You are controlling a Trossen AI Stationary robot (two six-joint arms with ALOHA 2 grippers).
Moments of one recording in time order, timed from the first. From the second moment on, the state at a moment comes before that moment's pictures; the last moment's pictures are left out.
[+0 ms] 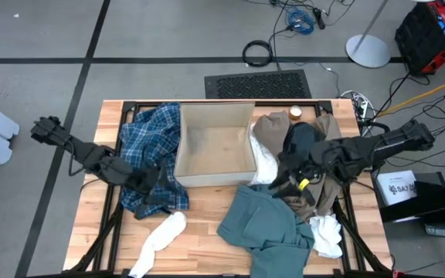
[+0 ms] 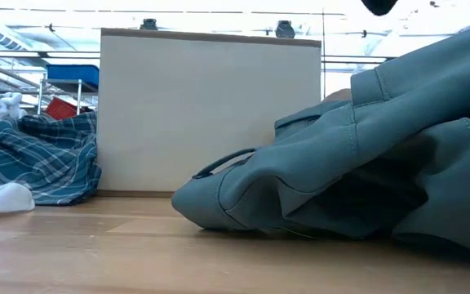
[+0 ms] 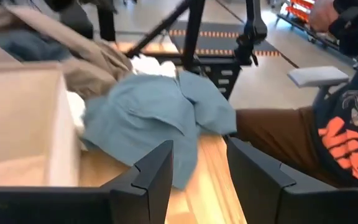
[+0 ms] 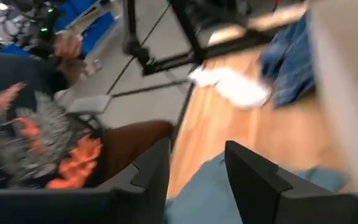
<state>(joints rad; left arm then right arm) -0.51 0.94 0.93 -0.35 -0.12 -0.25 0.27 0.97 0.88 -0.27 -0.24 0.47</state>
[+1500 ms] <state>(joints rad) -0.60 1.66 0.93 -0.58 -0.08 -0.23 0.48 1.05 0.88 -0.51 -0.23 0.61</state>
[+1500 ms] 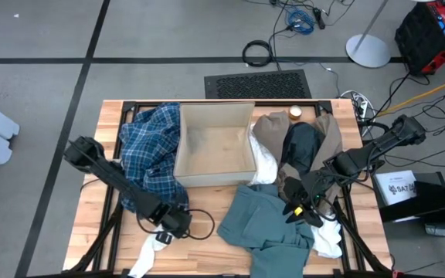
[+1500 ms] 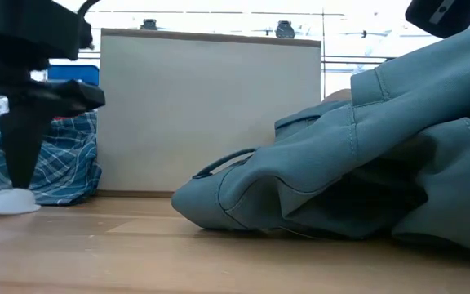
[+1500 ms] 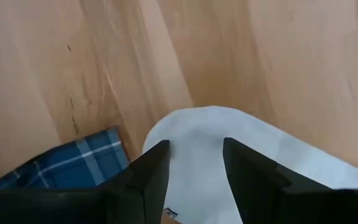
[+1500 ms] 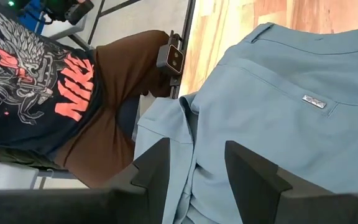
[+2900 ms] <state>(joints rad) -0.58 1.36 1.26 -0.39 -0.20 -0.09 0.48 1.05 0.88 -0.51 -0.18 0.56</state>
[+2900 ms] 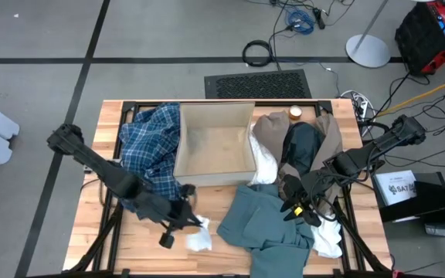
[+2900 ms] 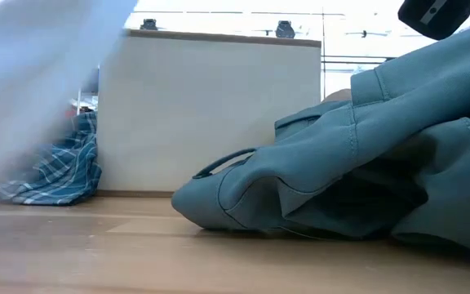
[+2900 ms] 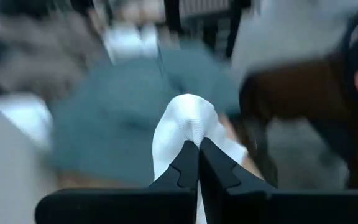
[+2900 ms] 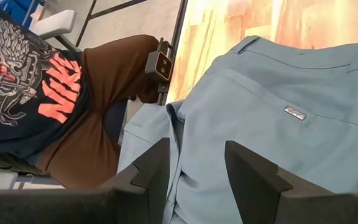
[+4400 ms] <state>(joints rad) 0.21 1.52 1.56 -0.69 -0.08 0.19 0.61 1.05 0.88 -0.90 -0.32 1.24</state>
